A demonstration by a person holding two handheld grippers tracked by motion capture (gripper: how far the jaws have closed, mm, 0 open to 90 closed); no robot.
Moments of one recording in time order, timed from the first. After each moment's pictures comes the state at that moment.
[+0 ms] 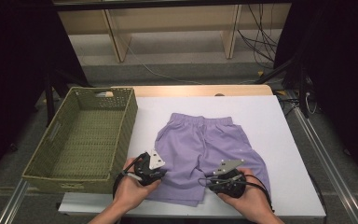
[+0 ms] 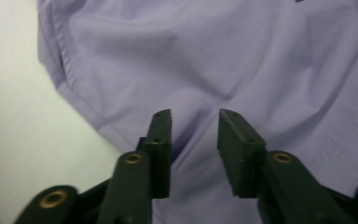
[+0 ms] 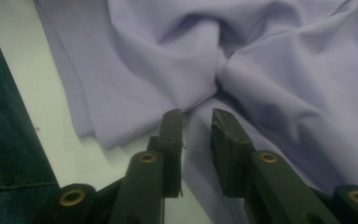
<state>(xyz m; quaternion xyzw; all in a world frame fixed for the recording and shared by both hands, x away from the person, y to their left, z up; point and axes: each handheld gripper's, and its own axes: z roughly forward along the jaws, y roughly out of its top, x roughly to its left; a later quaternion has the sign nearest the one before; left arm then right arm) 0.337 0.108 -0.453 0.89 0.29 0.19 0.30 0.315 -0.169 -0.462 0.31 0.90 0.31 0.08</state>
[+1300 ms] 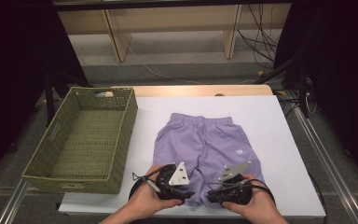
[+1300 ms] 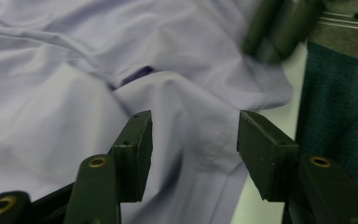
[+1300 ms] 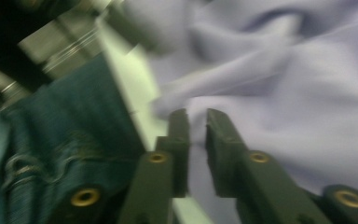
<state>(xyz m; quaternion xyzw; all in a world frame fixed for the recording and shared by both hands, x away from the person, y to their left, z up) 0.307 0.048 -0.442 0.92 0.13 0.09 0.35 0.297 -0.184 -0.445 0.29 0.89 0.36 -0.02</state>
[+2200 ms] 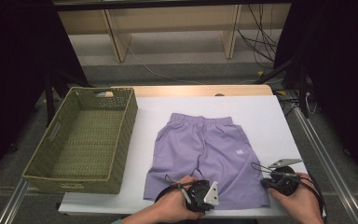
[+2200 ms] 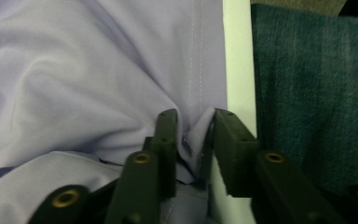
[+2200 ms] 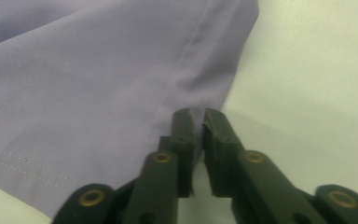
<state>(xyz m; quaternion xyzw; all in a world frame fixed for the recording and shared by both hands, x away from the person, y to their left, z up) 0.295 -0.021 -0.471 0.96 0.00 0.06 0.28 0.311 -0.307 -0.465 0.50 0.83 0.22 0.12</state>
